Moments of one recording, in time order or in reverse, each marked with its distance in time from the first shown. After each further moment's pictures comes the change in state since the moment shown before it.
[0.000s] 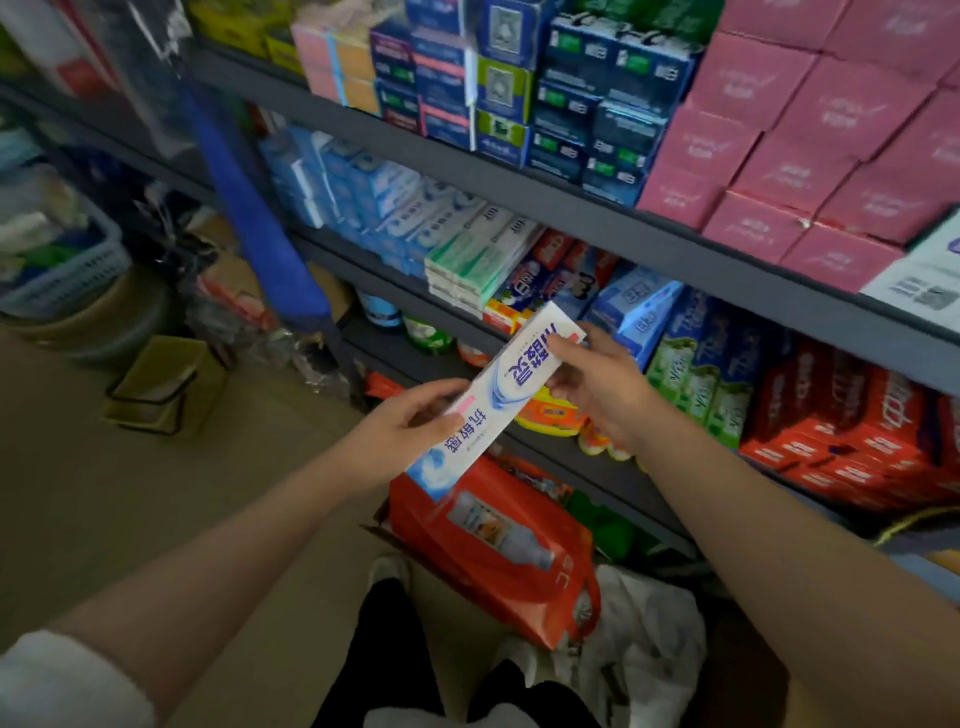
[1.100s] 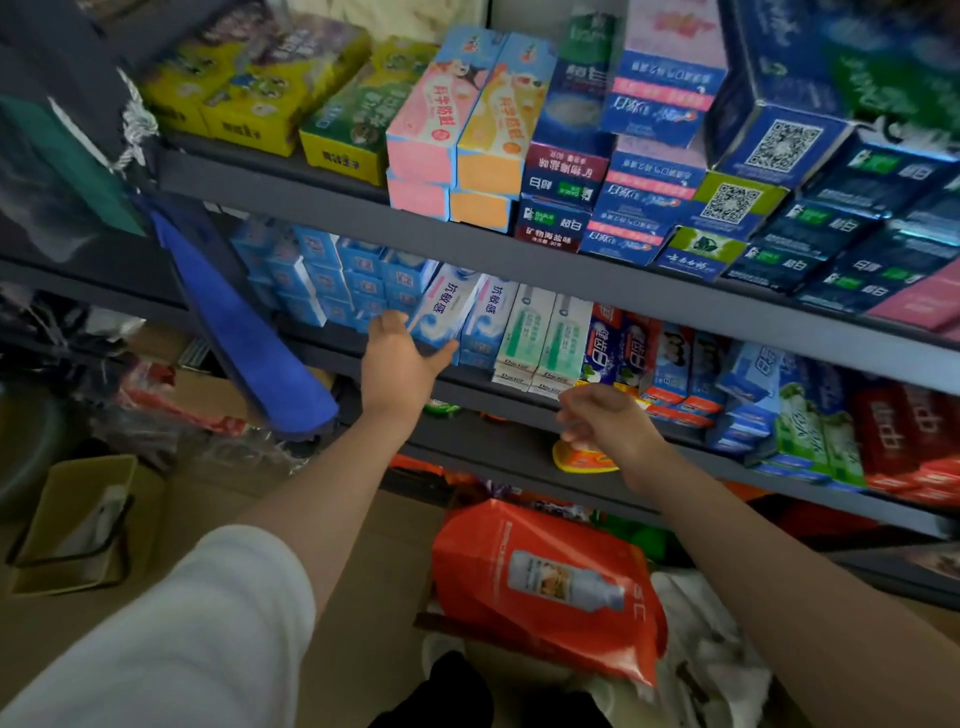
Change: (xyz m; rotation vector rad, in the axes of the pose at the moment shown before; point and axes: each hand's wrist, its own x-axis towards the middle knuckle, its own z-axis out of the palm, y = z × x) left_hand 0.207 -0.008 -0.173 0.530 0.456 0.177; right_hand 0.106 0.003 0.118 -0.225 0.391 0.131
